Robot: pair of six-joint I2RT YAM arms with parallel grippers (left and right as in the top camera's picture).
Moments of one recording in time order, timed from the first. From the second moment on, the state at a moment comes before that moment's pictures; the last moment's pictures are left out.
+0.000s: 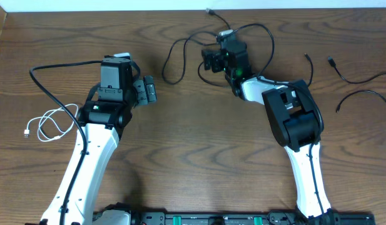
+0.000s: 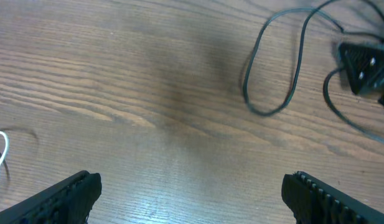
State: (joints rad) left arm -0.12 1.32 1.04 -0.58 -0.12 -0.22; right arm 0.38 2.47 1.51 0.49 -0.05 0.19
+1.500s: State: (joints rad) left arm -0.12 1.32 1.04 -0.58 -0.12 -0.22; right arm 0.12 2.07 1.85 -0.83 -0.18 -0.05
